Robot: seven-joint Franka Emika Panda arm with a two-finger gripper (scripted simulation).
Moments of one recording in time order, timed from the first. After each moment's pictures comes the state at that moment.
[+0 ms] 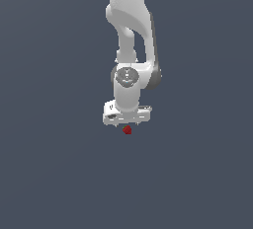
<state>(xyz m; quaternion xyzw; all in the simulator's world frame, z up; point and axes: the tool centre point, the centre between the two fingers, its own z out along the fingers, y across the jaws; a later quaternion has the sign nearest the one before) 0.010 0.001 0.078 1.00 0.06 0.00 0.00</state>
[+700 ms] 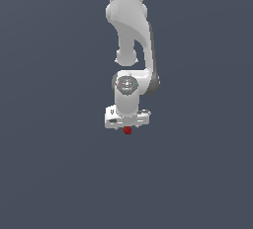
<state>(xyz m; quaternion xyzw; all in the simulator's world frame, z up) 0.009 0.002 0.044 1.00 0.06 0.00 0.00</state>
